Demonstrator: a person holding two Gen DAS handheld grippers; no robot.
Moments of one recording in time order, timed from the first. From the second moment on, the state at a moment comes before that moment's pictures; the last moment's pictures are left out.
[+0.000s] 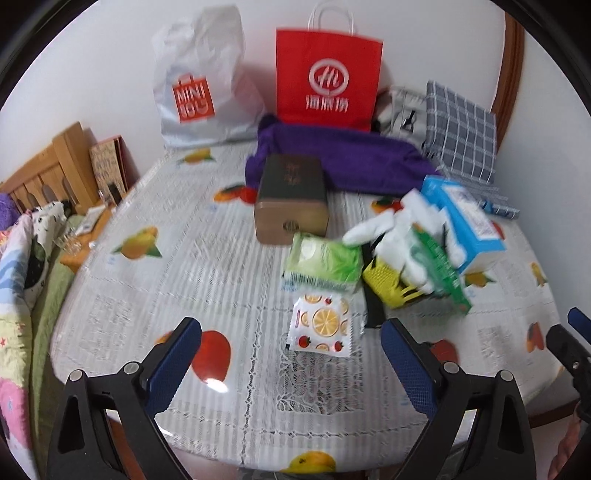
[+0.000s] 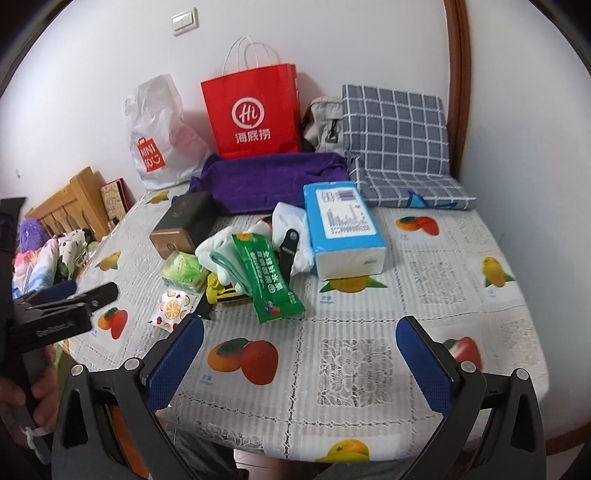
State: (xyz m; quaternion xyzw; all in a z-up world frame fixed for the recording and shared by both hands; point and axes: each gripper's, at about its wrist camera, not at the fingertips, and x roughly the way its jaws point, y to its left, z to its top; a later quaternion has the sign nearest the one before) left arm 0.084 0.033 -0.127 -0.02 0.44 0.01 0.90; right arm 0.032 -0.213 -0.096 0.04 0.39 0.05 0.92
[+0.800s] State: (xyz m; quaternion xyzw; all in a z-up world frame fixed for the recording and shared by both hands) left arm 0.137 0.013 -0.208 0.04 0.48 -0.04 0.88; right arm 0.098 -0.214 -0.173 0.06 0.44 0.07 0.90
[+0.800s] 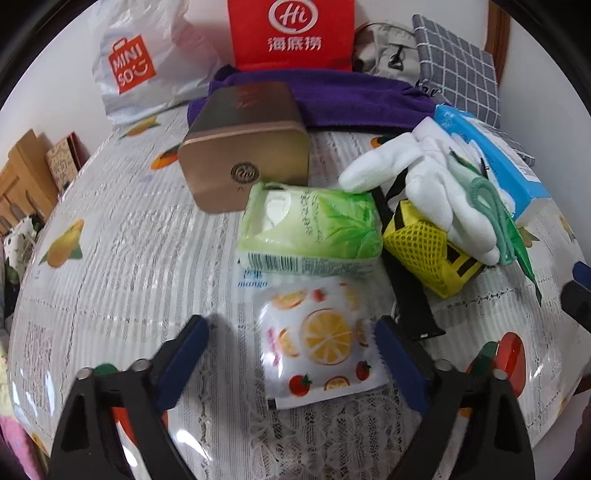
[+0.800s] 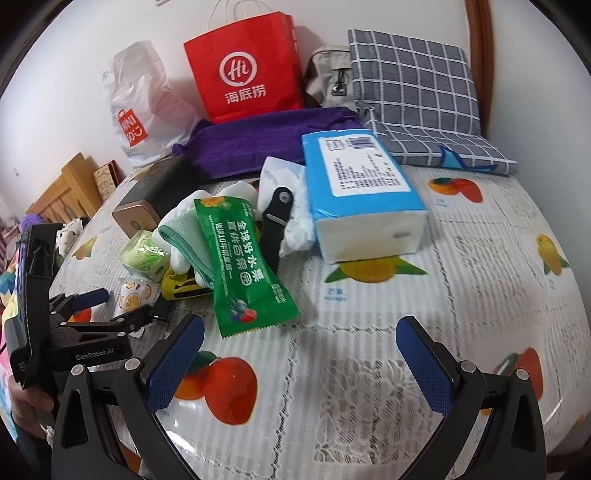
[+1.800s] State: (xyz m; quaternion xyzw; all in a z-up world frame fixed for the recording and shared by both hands) left arm 0.136 0.045 -0.200 -0.01 0.47 -0.05 0.88; right arm 0.157 -0.187 -0.190 0.08 0.44 0.17 0.88
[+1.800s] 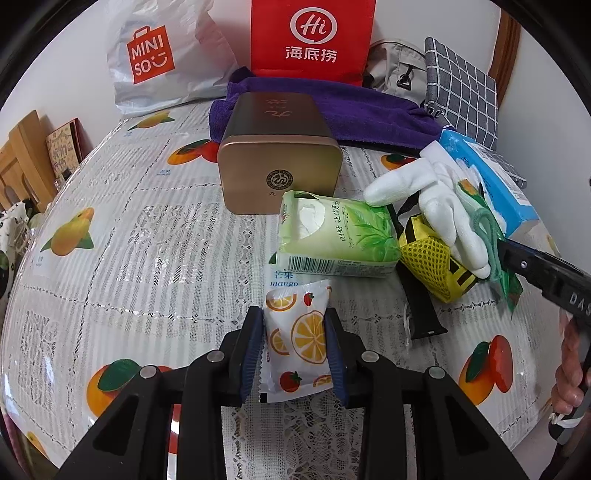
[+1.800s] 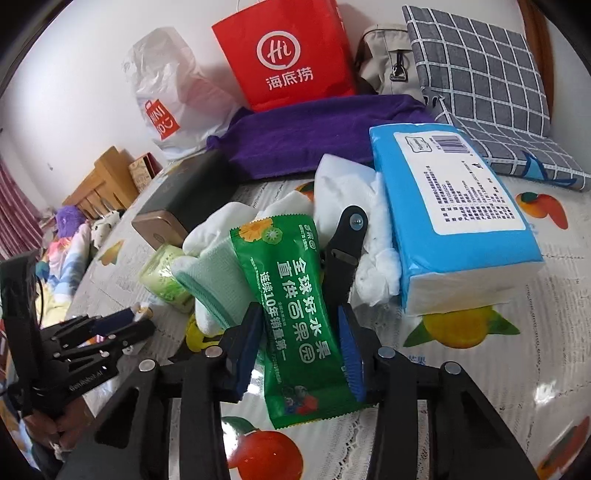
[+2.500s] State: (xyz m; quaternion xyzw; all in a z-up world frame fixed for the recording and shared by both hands) left arm 0.117 0.061 -0.183 -0.04 0.48 -0.01 0.88; right arm 0.085 -0.254 -0.202 0.02 0.48 0.03 0.88
